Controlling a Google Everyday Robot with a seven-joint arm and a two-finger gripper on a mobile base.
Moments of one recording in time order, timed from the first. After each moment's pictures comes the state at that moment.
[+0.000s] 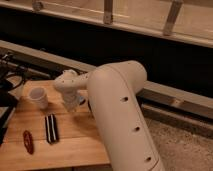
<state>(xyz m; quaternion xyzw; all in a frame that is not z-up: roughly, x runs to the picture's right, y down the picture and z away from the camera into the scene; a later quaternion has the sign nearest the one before) -0.196 0.143 0.866 -0.29 0.22 0.62 0.69</state>
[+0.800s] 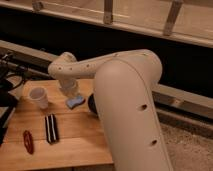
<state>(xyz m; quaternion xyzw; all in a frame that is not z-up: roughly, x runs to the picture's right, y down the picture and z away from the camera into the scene) -0.196 0.041 0.821 -0.23 0.17 0.66 0.69</state>
